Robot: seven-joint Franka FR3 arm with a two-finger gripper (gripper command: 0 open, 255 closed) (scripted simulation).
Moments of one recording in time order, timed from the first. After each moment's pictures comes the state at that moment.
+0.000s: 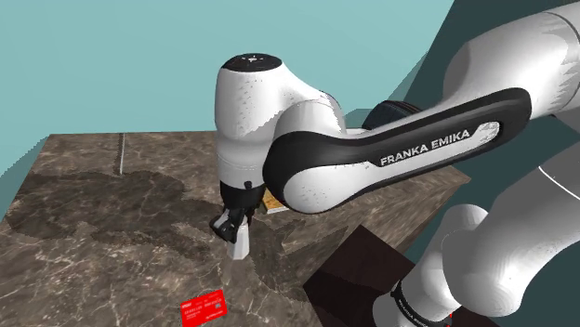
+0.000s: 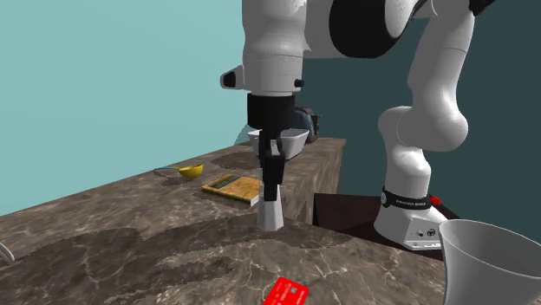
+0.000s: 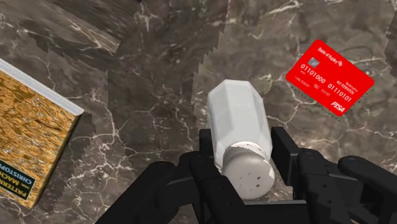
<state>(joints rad) 0.23 -0.18 0.47 -2.29 -0.02 2.10 0.45</state>
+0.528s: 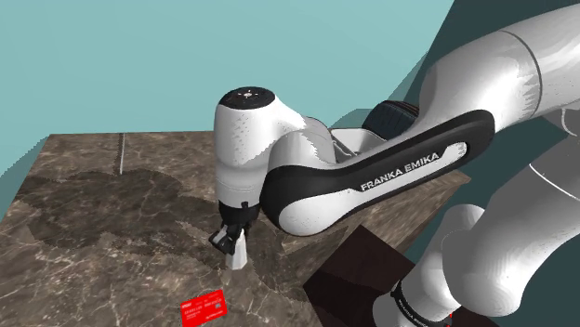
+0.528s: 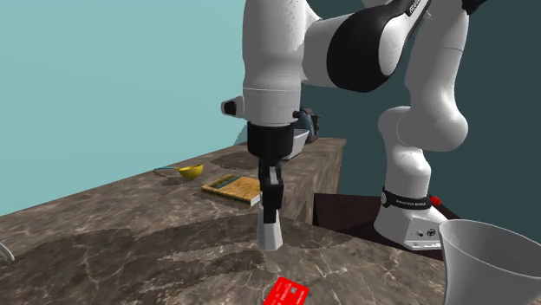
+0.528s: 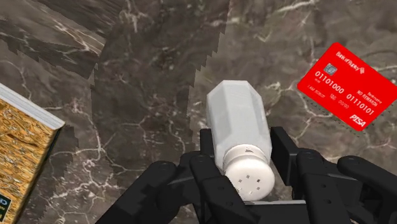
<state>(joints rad) 0.22 -0.12 0.48 -2.35 -0.06 2.21 0.48</state>
